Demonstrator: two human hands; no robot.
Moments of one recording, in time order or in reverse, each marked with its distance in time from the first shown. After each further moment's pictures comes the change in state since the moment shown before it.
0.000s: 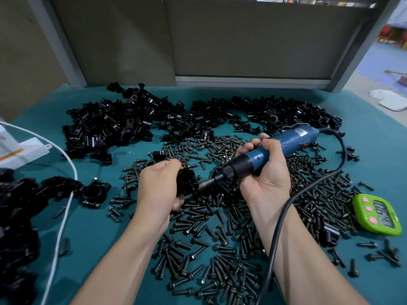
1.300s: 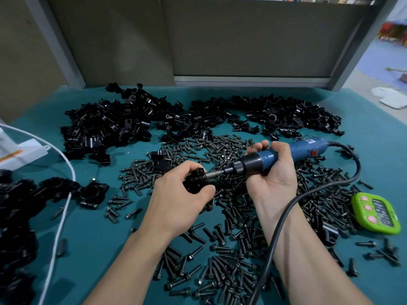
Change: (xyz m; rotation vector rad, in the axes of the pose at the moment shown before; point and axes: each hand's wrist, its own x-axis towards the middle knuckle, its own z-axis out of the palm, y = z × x) left_hand -0.010 -0.017 0.004 0.569 -0.176 0.442; right_hand 0.006 -0.015 -0.006 0.063 0.132 -0.083
